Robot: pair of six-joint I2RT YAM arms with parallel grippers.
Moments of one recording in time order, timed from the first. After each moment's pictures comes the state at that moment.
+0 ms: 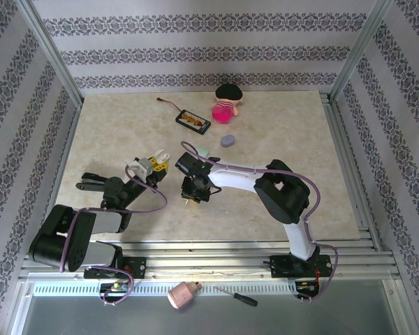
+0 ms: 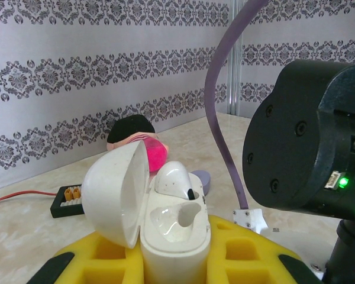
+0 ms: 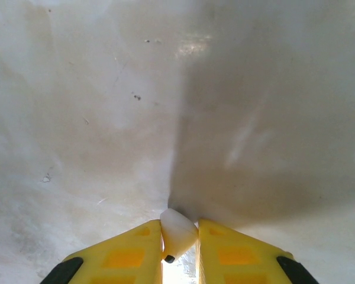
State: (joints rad) left arm -0.18 1.35 0.17 1.29 0.50 0.02; right arm 0.90 2.04 1.40 -0.62 -0.19 1.17
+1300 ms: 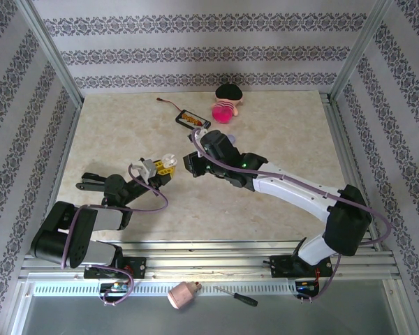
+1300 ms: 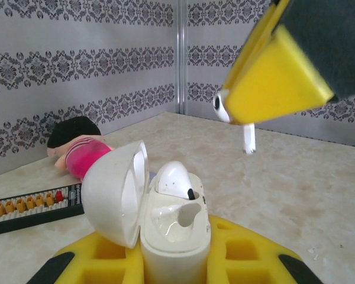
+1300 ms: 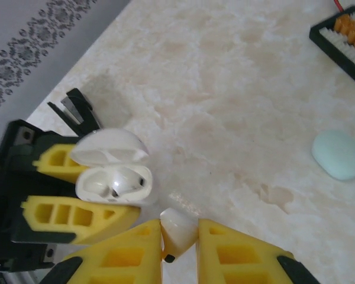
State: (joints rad) left arm -0.18 1.38 0.20 1.28 0.70 -0.03; right arm 0.88 1.52 1.25 -0.31 -0.04 0.40
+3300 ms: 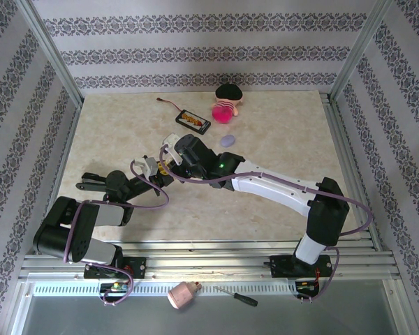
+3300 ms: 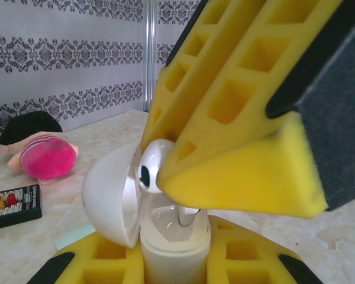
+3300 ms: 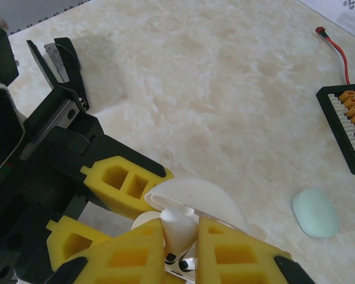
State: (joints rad) left arm -0.18 1.43 0.24 1.29 0.82 -0.11; right arm 1.00 1.69 1.44 -0.42 0.12 0.07
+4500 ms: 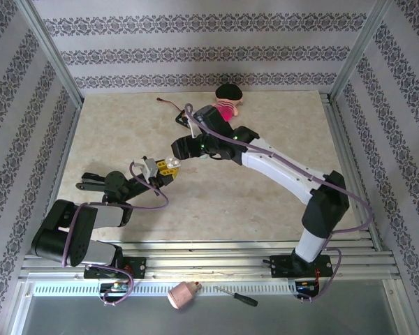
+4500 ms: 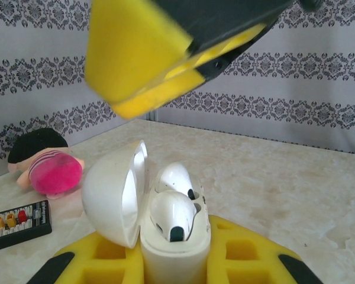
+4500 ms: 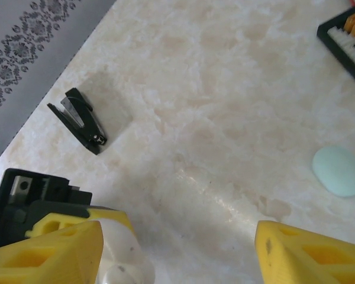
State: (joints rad) left arm -0.18 1.39 0.24 1.29 0.82 -0.06; right arm 0.79 1.74 1.62 -0.60 -0.18 0.39
